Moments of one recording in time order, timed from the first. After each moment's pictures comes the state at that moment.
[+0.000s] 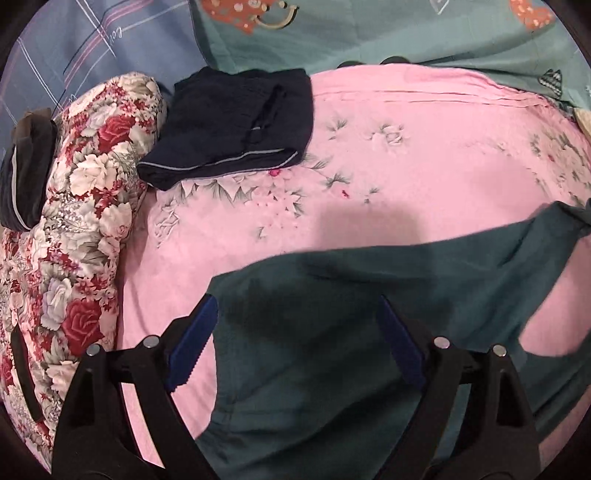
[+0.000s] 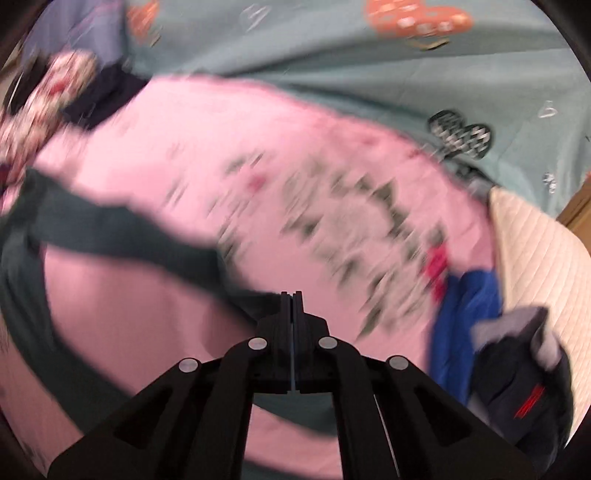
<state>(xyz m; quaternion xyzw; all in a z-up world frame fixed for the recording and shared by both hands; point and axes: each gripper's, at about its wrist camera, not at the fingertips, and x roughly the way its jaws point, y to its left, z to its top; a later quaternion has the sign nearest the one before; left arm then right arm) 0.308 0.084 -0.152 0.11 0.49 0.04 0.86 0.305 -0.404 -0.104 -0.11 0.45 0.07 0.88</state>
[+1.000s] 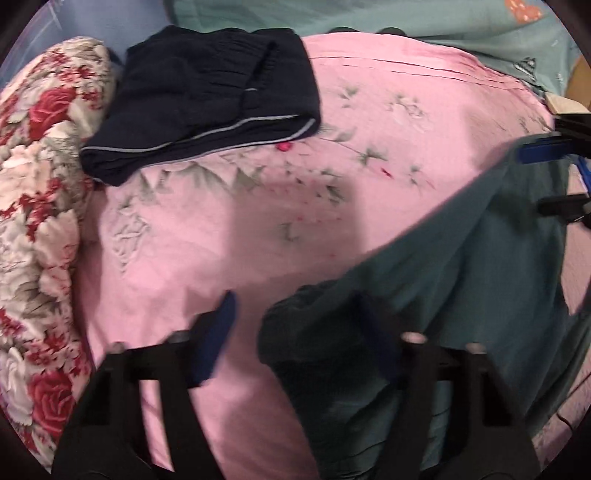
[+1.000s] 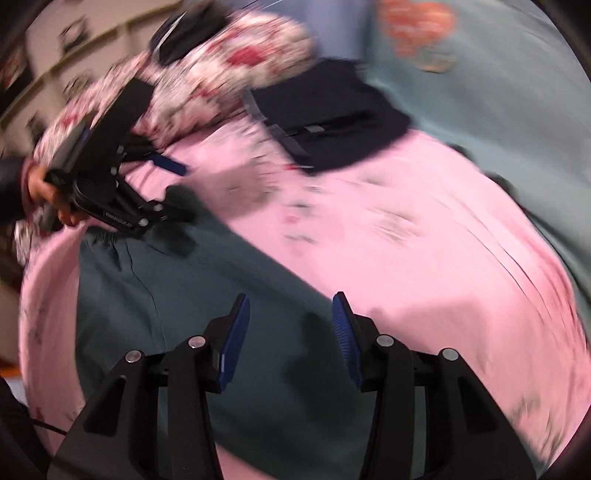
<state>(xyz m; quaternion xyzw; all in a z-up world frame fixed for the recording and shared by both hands) 0.353 0.161 -0.193 0.09 0.53 -0.10 0.84 0.370 -0.030 -0.133 -0.24 0.42 0.42 0.77</state>
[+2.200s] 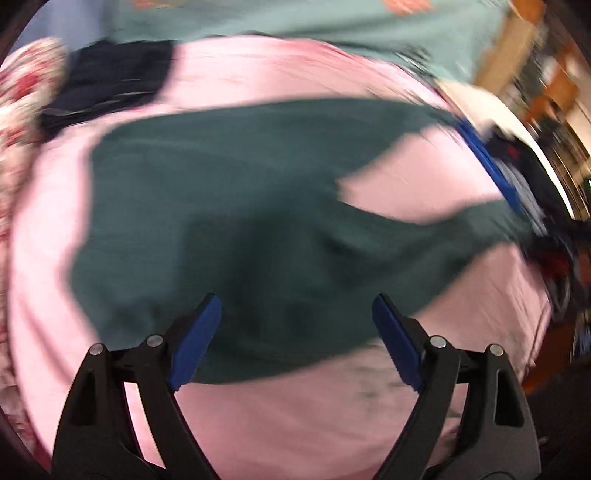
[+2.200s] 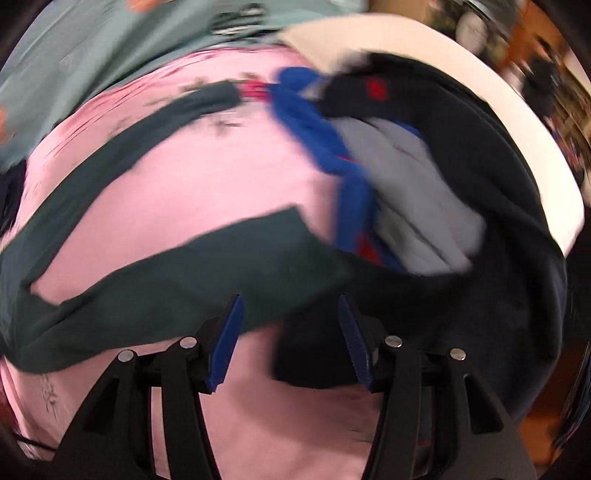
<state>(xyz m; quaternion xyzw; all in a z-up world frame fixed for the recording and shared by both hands) 0.159 0.036 -0.168 0.03 0.51 -0.24 0.82 0.077 -0.450 -0.099 0.14 0.54 -0.21 0.80</state>
